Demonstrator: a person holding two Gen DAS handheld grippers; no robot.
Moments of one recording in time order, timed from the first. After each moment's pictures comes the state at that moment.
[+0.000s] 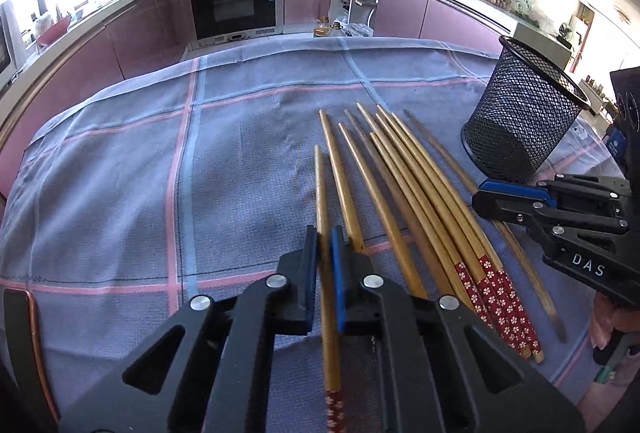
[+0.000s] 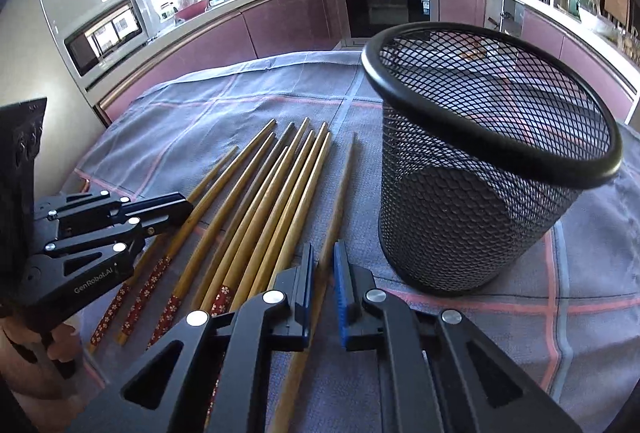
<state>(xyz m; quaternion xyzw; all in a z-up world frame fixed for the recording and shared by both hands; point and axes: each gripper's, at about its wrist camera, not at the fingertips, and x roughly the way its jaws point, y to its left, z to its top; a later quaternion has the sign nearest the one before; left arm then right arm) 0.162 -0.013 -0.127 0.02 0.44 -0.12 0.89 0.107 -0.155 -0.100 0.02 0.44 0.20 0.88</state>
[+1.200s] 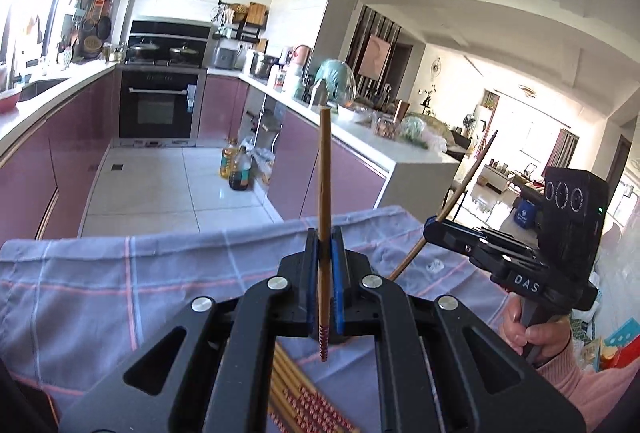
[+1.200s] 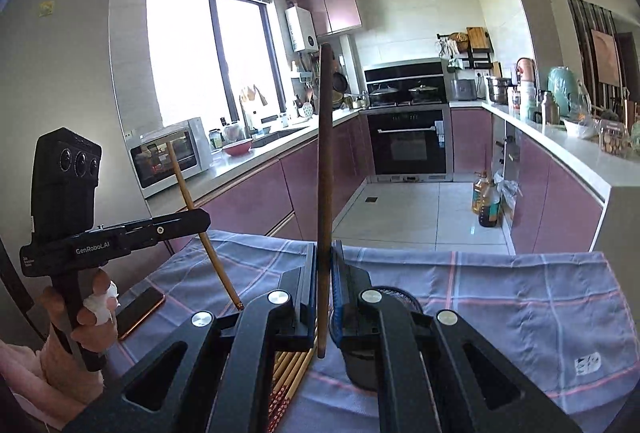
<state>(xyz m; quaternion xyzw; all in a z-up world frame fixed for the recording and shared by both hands) 0.093 -0.030 0.102 -0.08 0.23 -0.29 0.93 0.052 -0.248 0.069 0.04 0.19 0.24 0.95</state>
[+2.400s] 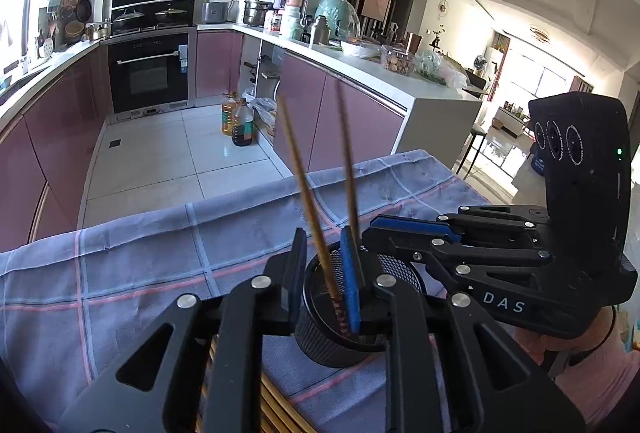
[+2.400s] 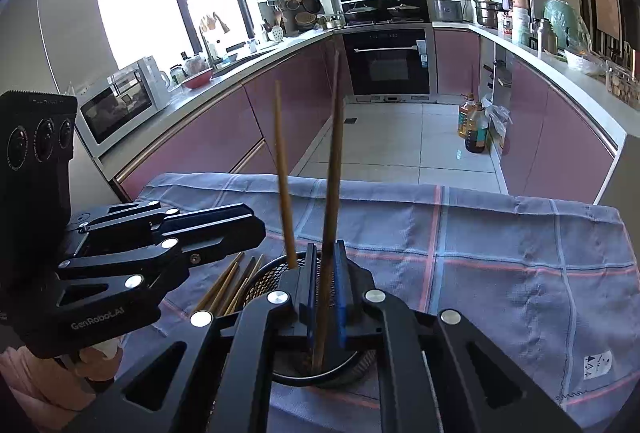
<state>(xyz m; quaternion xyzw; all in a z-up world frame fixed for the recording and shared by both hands) 0.195 -0.130 0.010 0.00 0.32 -0.28 0.91 0.138 -0.245 -0.002 0.04 0.35 0.21 0.91</state>
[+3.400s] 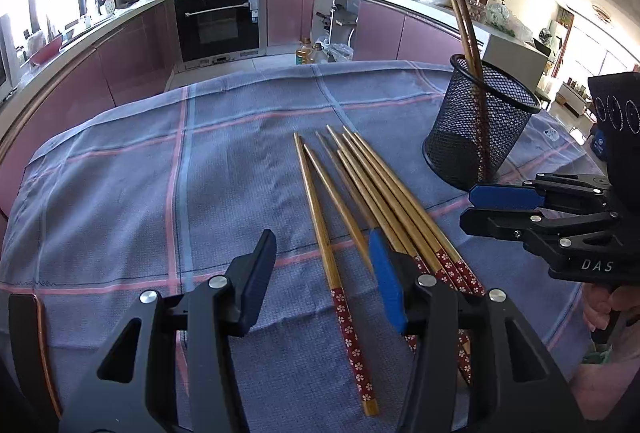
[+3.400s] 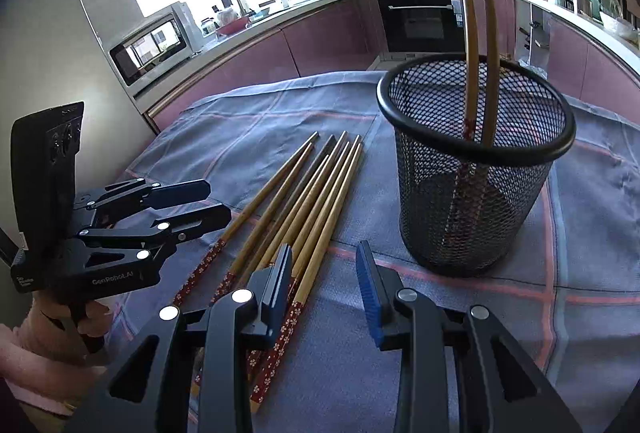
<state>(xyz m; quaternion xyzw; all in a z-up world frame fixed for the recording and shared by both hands) 0.123 -0.015 -0.110 0.03 0.40 -0.15 0.90 0.079 -0.175 -0.081 0.03 0.42 0.27 0.87</state>
